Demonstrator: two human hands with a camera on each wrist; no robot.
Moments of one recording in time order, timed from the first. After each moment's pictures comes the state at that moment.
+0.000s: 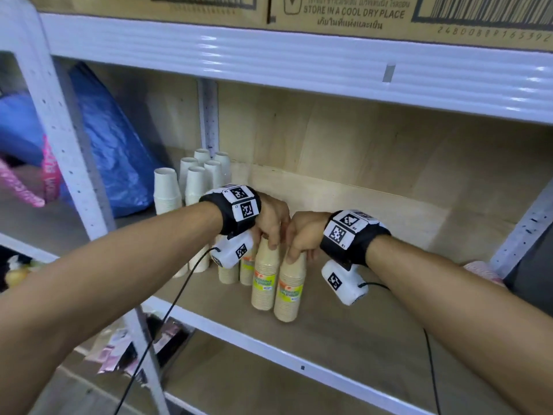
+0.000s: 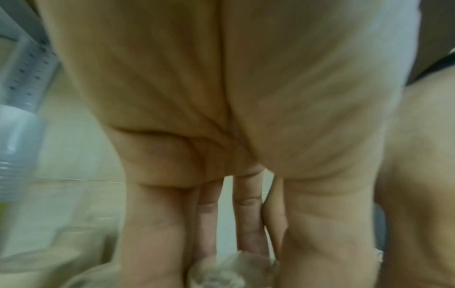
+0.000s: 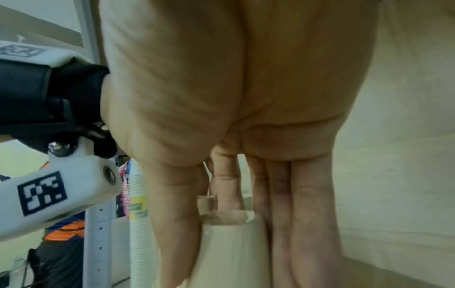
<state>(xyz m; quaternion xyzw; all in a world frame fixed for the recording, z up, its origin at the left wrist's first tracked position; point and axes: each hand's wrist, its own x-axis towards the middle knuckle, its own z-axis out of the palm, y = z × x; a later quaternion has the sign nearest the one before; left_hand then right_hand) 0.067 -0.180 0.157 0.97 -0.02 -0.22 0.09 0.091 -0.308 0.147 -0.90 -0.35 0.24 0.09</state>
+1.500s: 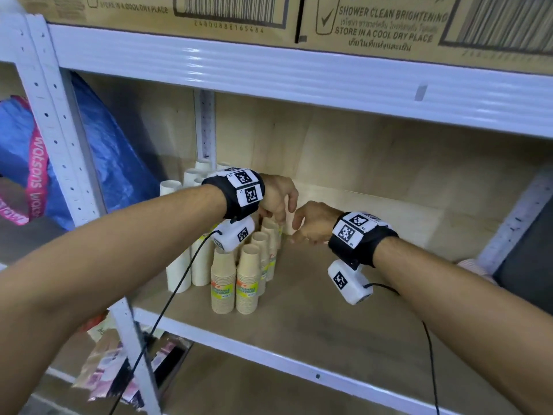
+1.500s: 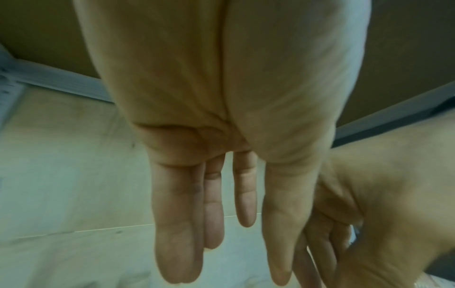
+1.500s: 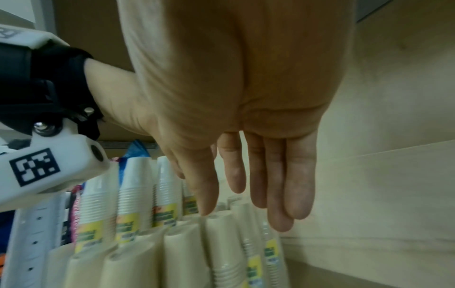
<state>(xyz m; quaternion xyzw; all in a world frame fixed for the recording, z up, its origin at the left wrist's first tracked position) 0.080 -0.146 0.198 0.99 -0.05 -0.08 0.09 0.084 -0.292 0.168 -0.95 -0.27 0.11 0.14</state>
